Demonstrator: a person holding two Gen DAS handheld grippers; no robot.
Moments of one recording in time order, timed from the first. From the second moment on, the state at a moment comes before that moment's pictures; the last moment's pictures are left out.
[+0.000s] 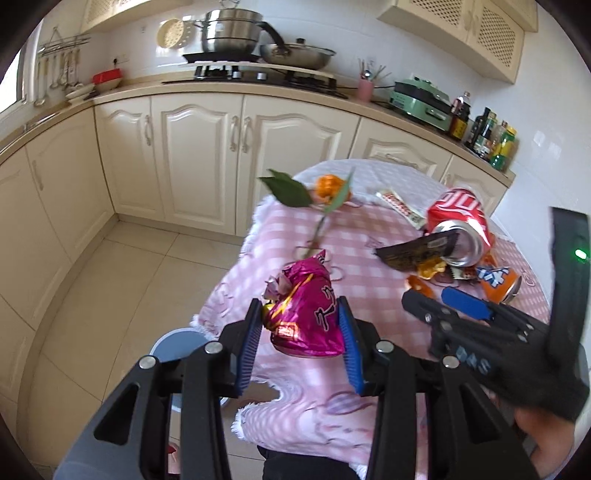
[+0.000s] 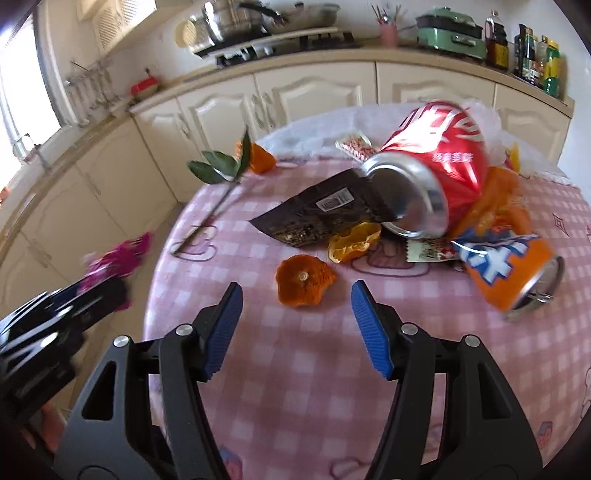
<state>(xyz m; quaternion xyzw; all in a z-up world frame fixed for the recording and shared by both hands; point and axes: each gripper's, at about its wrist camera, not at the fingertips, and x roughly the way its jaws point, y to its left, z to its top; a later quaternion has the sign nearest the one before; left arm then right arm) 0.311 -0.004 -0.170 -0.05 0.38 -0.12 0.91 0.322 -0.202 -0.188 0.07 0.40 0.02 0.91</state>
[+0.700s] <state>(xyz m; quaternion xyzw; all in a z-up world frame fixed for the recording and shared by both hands) 0.316 0.126 -0.212 -0.13 0.41 -0.07 0.90 0.310 -0.064 -0.177 -0.01 0.39 0.17 0.91</state>
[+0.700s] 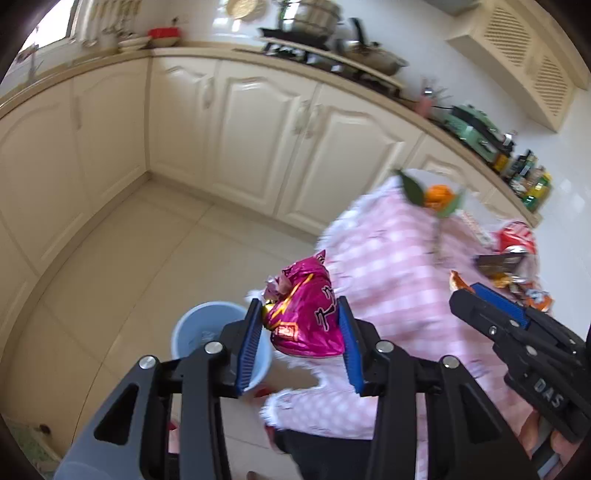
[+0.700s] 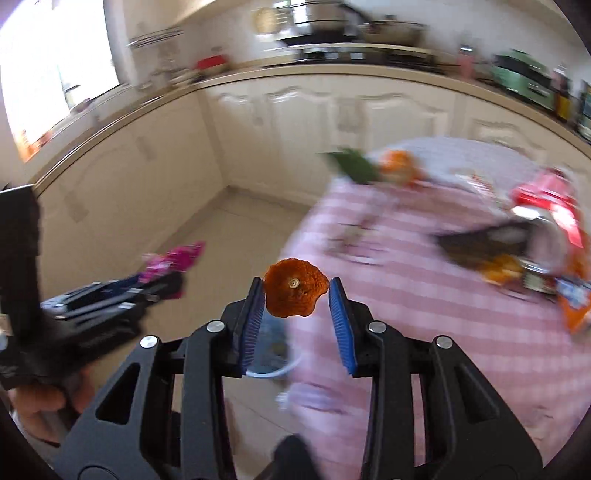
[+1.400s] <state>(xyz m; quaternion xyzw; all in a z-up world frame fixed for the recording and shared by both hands) 0.413 0.203 -0.340 -0.18 0.51 0.00 0.84 0.407 0.034 -0.306 -0.07 0.47 0.18 0.86</state>
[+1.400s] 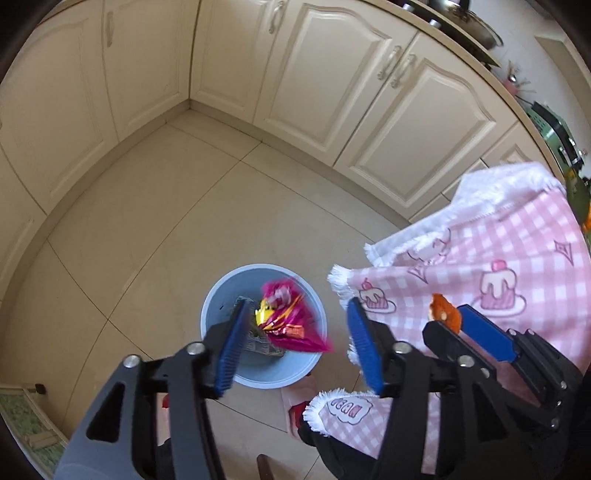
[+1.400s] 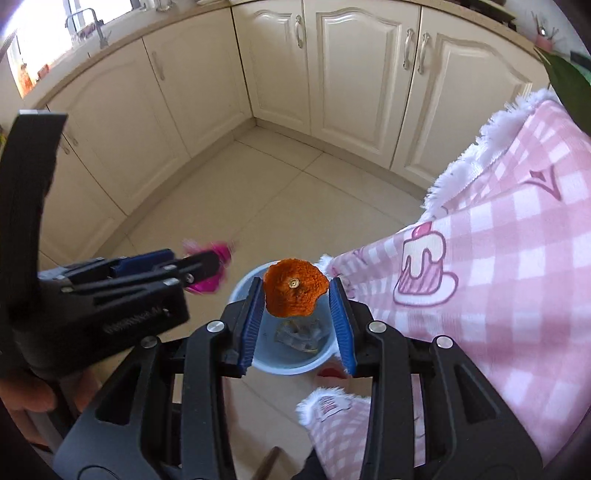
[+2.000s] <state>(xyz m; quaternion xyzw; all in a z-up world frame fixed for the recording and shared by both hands) 0.380 0.244 -0.331 -0.19 0.51 0.05 0.84 0.419 0.054 -0.312 -0.05 0.47 0.21 0.86</state>
